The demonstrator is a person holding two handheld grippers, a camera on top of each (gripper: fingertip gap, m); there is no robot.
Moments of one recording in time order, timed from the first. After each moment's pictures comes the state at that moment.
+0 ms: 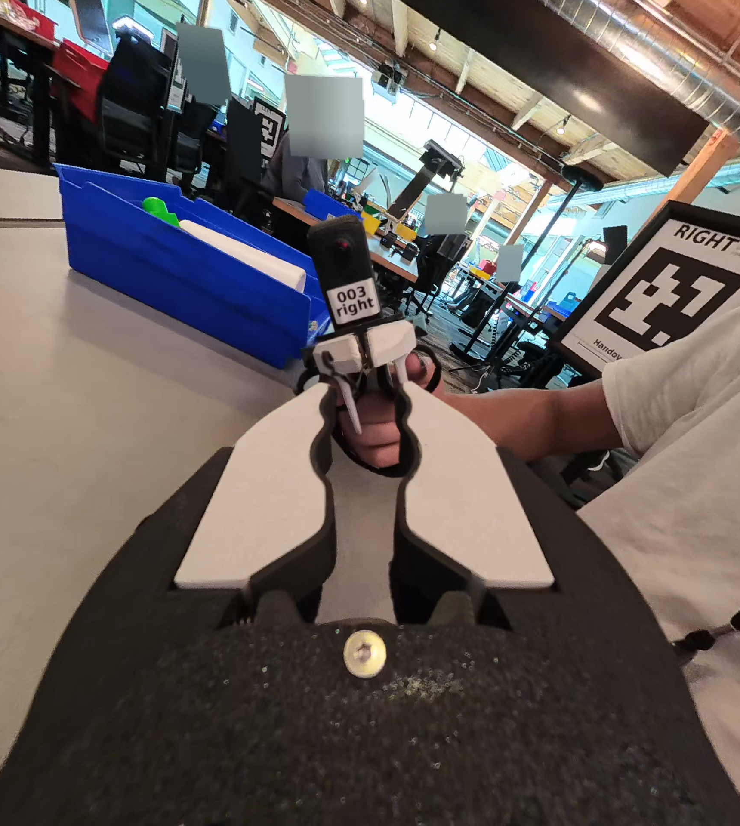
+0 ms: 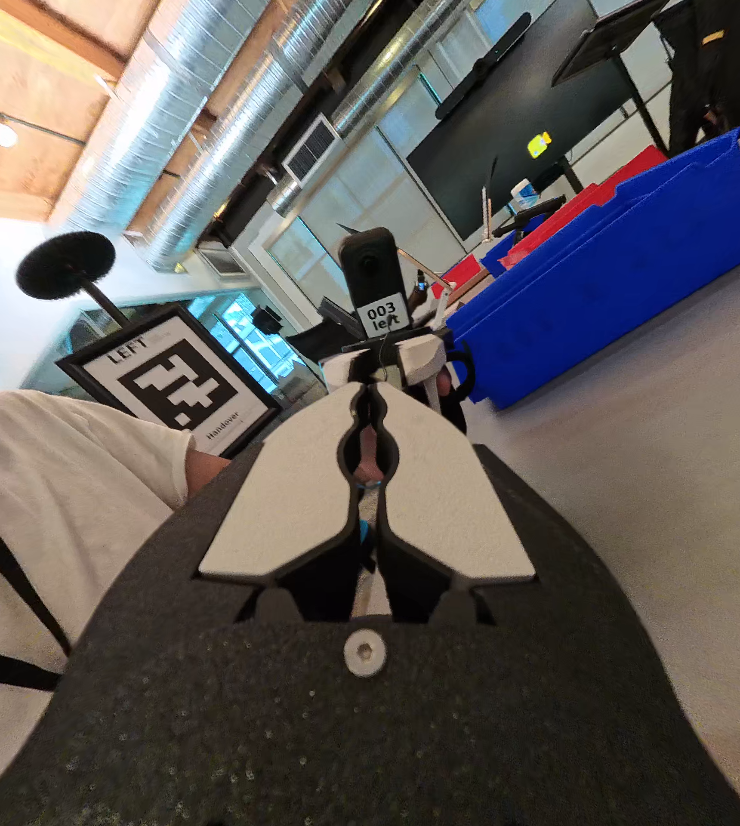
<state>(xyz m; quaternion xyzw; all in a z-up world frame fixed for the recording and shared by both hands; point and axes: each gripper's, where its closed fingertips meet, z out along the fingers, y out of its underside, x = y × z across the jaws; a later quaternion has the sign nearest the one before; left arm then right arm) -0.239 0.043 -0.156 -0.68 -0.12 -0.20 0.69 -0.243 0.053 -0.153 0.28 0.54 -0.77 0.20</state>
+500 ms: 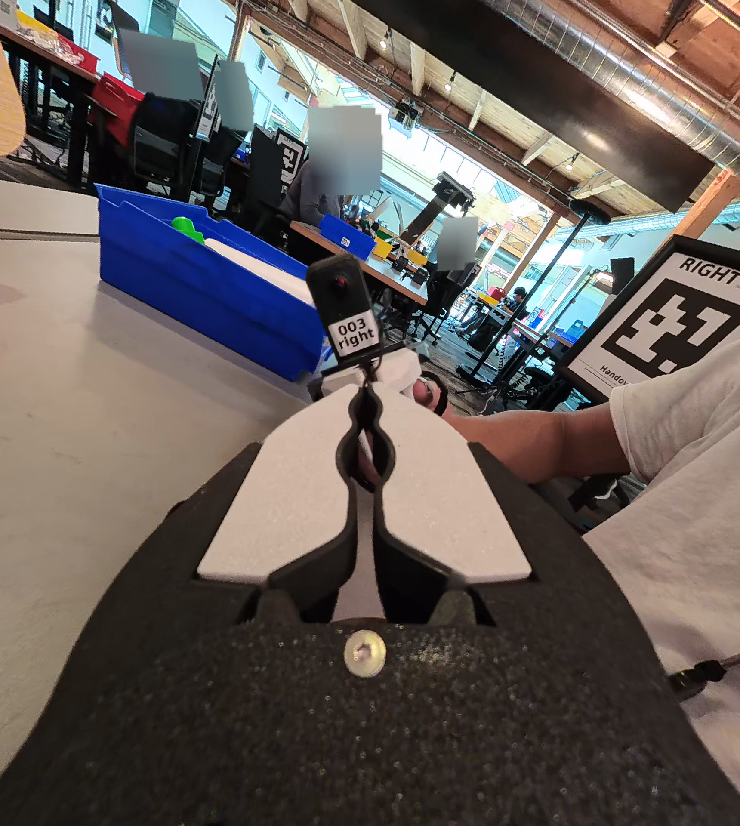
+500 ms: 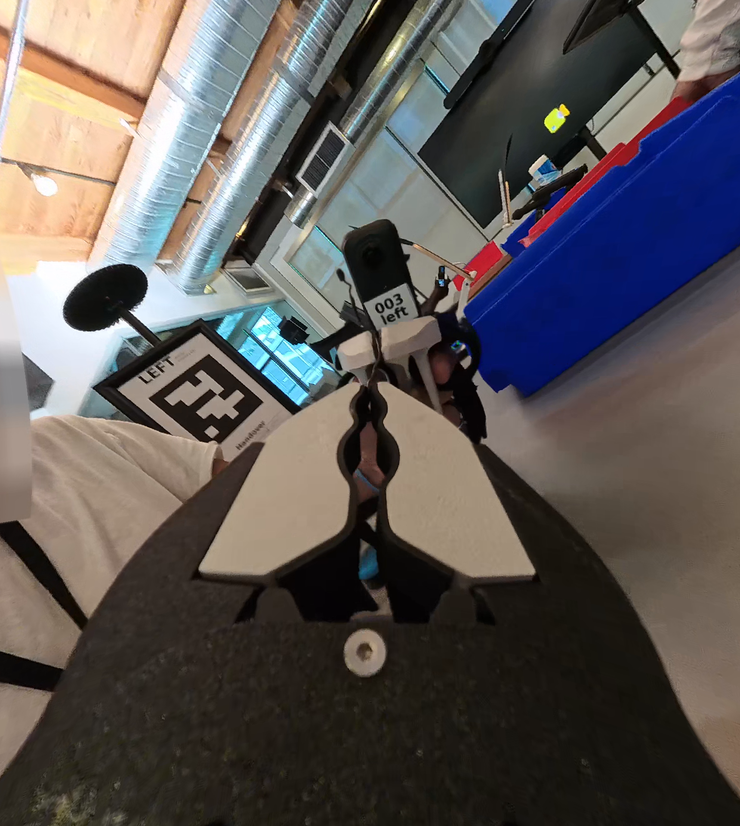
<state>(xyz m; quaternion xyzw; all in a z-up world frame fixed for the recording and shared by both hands) -0.249 0.036 -0.153 -0.66 -0.15 -0.19 0.71 -0.243 0.042 -0.161 0.29 0.52 -0.76 0.25</state>
